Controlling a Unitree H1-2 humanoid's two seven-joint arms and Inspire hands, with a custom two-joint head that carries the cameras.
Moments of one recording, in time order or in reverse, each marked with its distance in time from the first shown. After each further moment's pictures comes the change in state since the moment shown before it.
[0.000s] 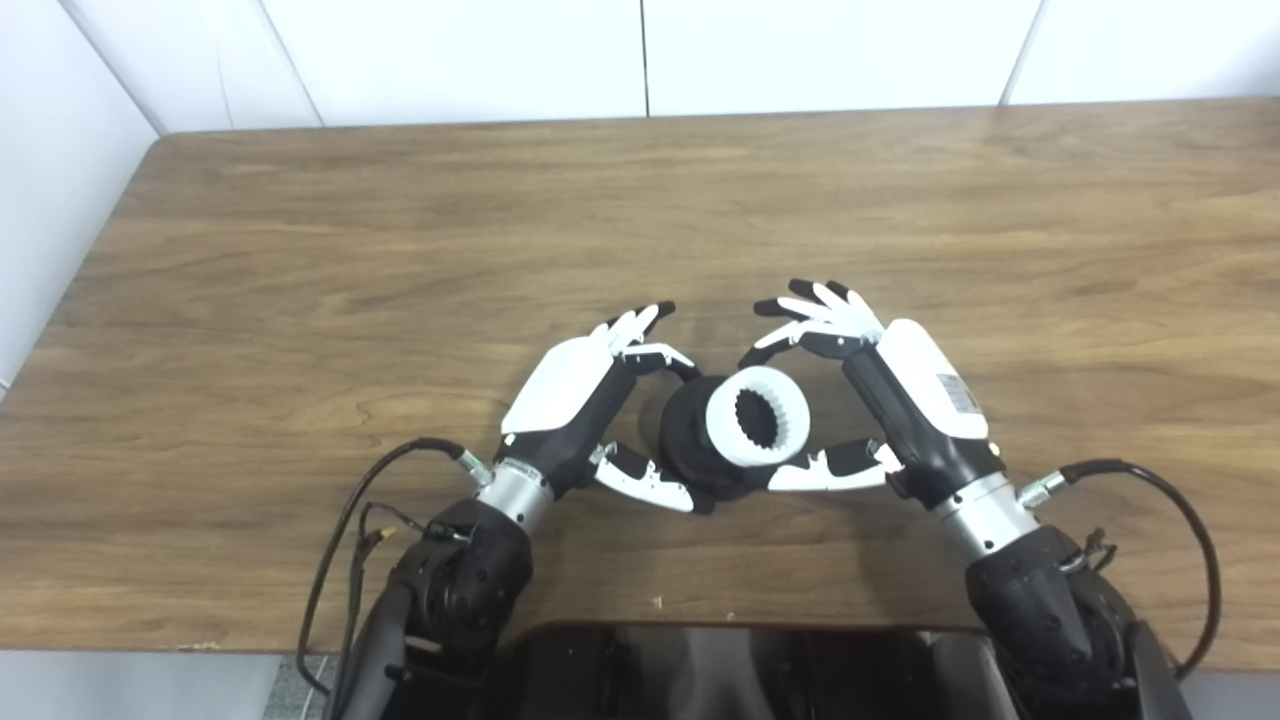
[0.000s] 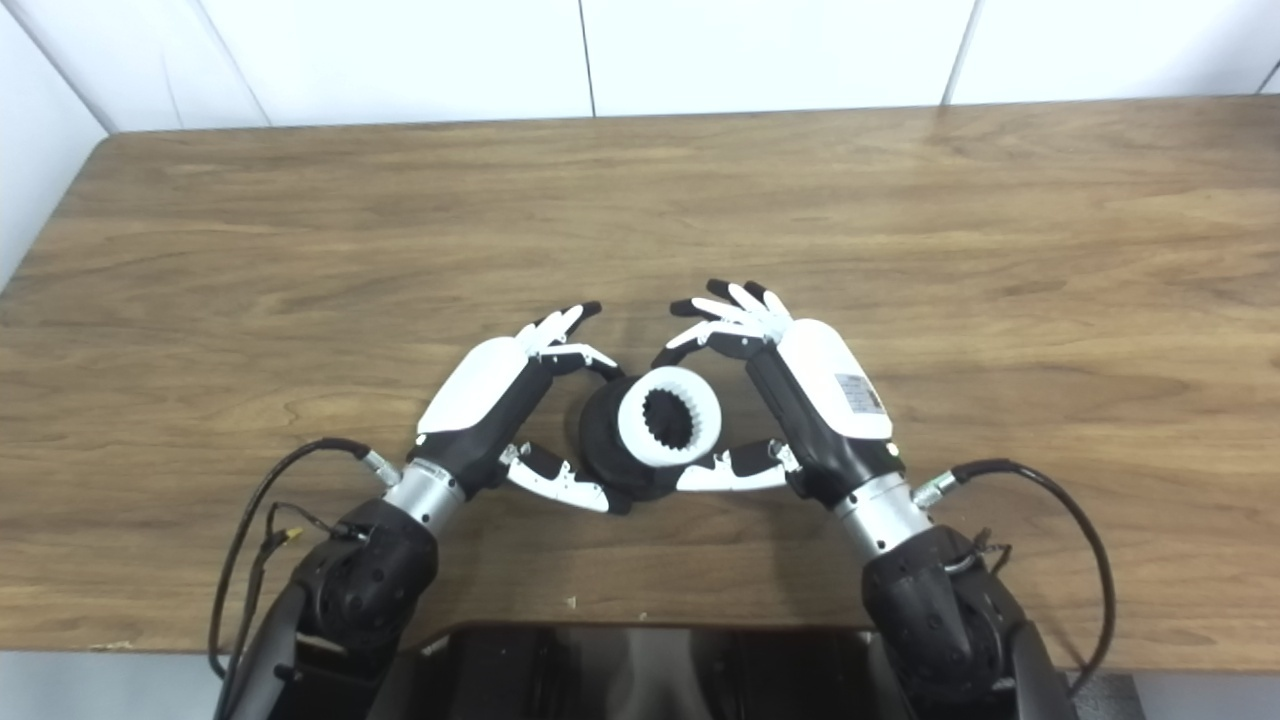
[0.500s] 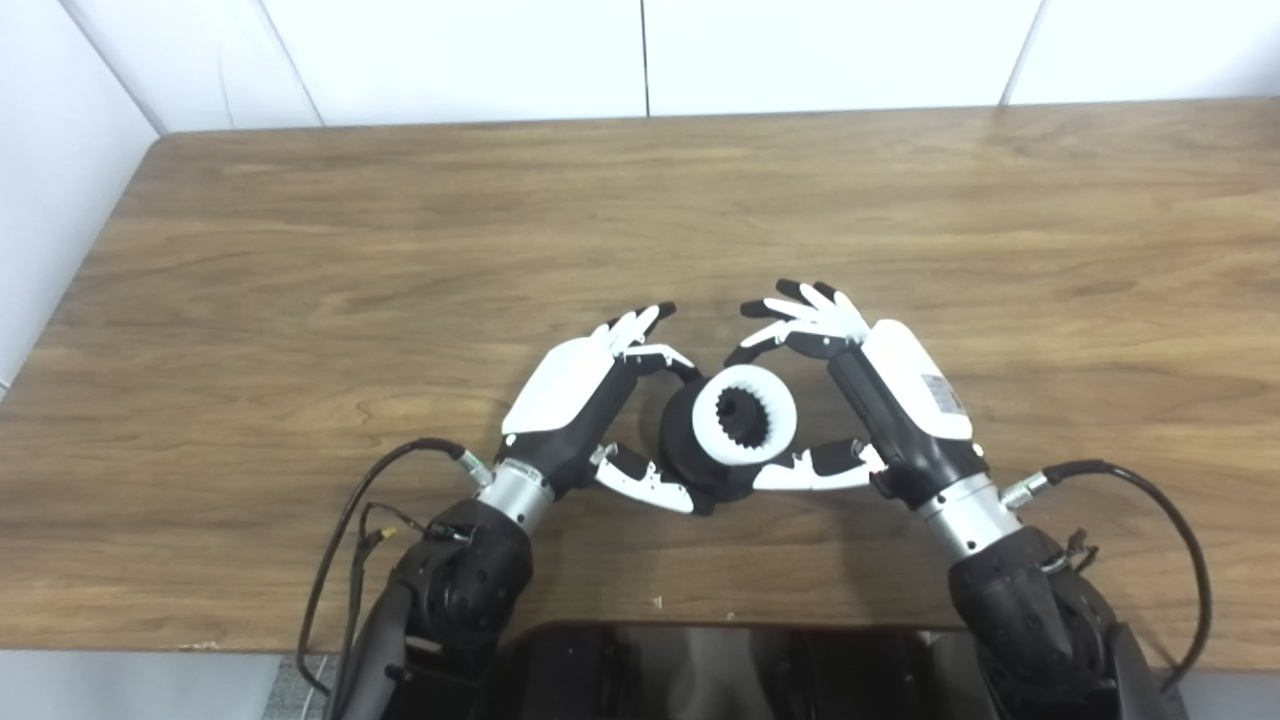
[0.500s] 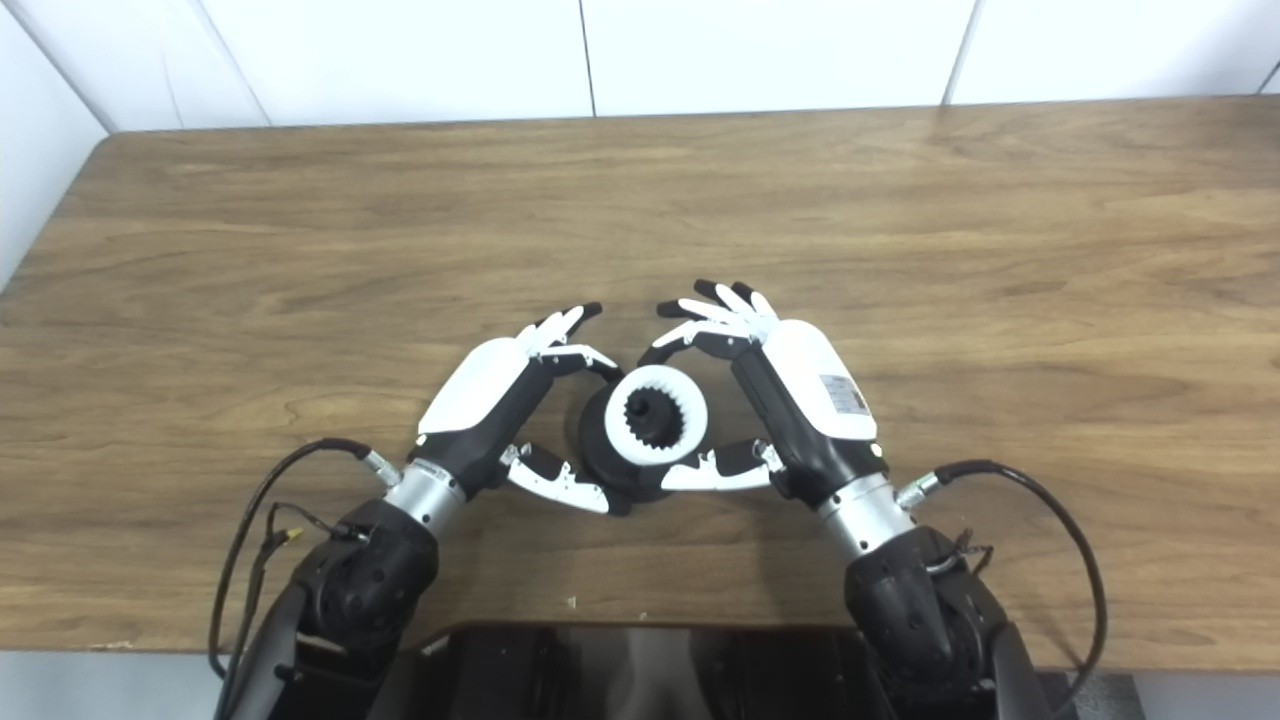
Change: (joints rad) left arm 0.000 -0.001 -0.003 0.000 0.001 0.002 0.000; right arm -0.001 0.038 0.010 0.002 -0.026 0.007 0.008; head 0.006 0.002
